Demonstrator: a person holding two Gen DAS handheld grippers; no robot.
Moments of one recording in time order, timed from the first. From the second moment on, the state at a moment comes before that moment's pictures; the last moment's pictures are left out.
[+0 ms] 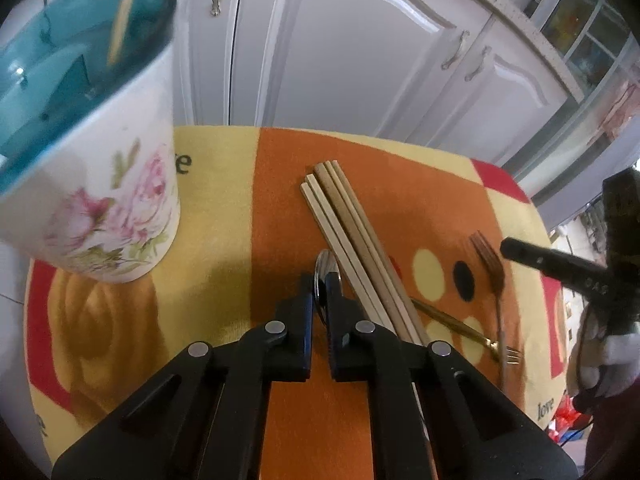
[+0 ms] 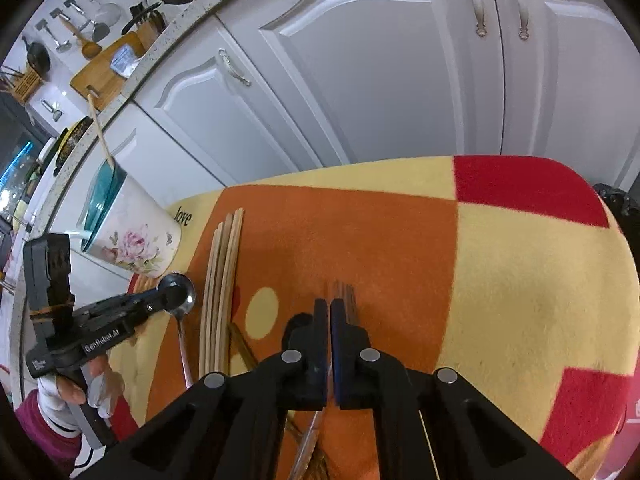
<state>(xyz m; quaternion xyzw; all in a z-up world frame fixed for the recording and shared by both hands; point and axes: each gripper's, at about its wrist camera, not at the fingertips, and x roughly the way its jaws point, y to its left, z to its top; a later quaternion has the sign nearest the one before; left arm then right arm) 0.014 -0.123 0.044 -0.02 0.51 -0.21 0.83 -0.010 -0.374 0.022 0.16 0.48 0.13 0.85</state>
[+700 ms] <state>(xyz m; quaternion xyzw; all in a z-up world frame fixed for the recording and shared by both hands) -0.022 -0.094 0.101 -0.04 0.46 -0.22 0.86 -0.026 -0.379 0.049 0.14 0.46 0.09 0.87</state>
